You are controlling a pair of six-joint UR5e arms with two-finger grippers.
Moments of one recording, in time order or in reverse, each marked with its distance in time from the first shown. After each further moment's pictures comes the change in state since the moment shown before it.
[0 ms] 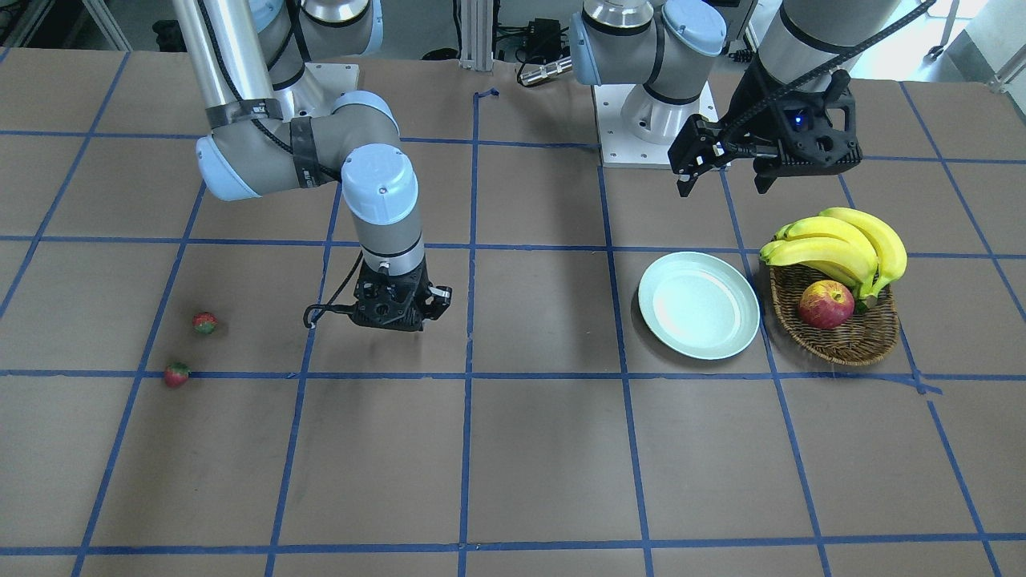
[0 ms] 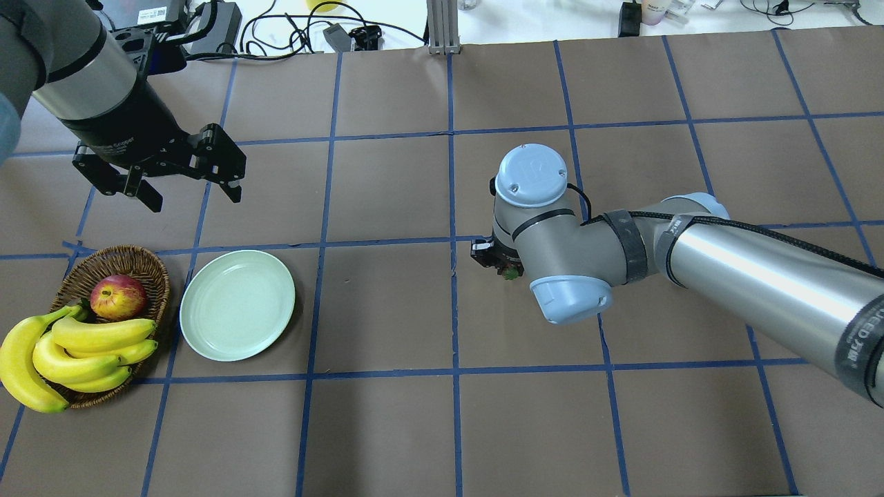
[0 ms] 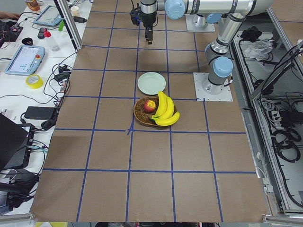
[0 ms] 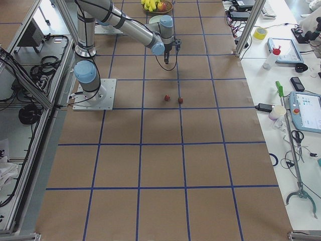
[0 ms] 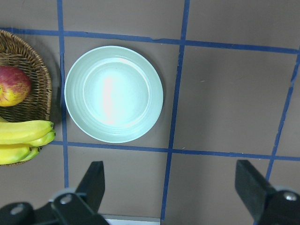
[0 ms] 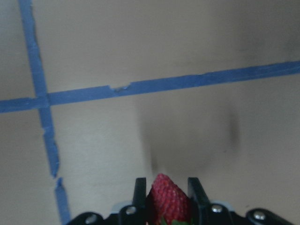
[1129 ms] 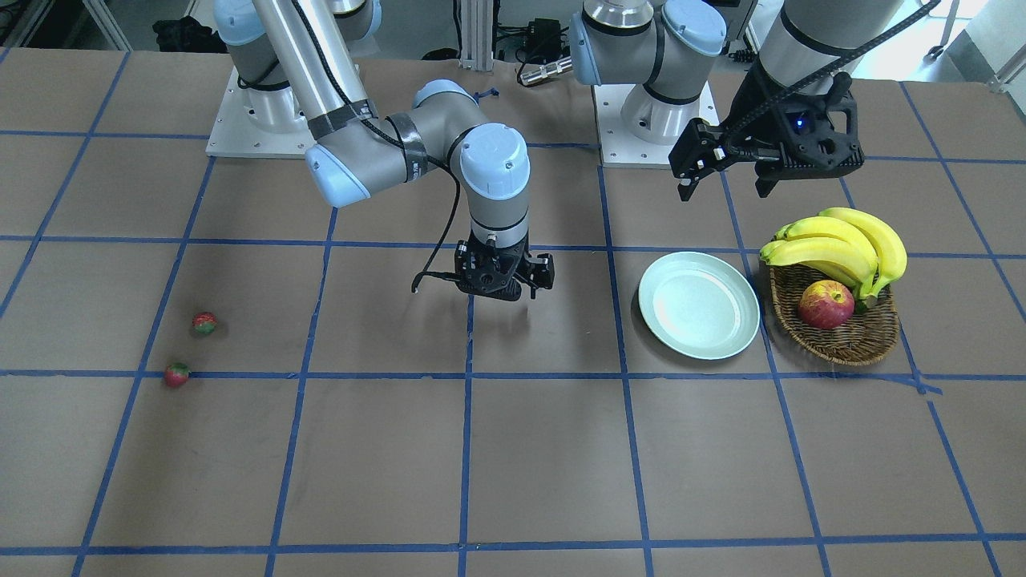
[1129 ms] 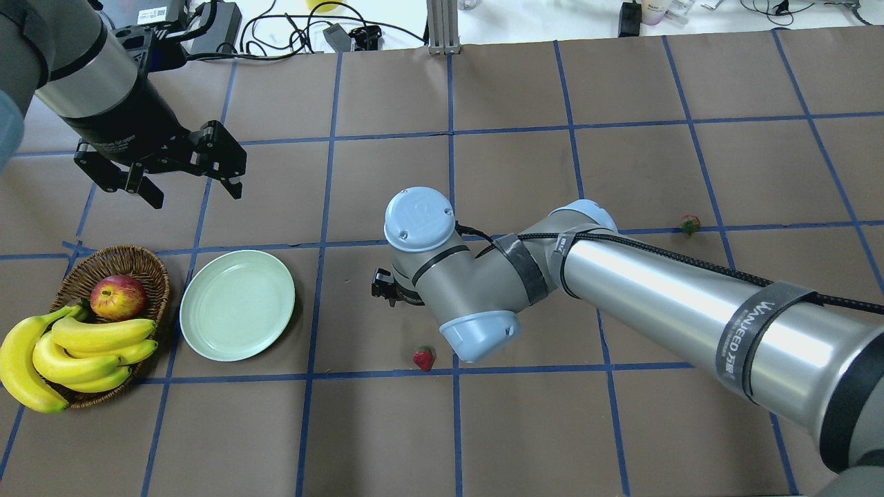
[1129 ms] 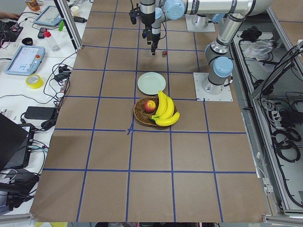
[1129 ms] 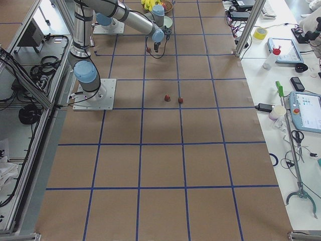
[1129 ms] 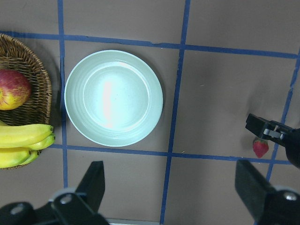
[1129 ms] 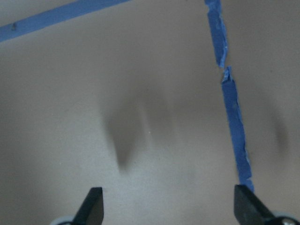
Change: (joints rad) left arm 0.000 -0.005 0.000 0.018 -0.002 -0.003; right arm 0.219 0.087 -0.113 0.045 0.078 0.293
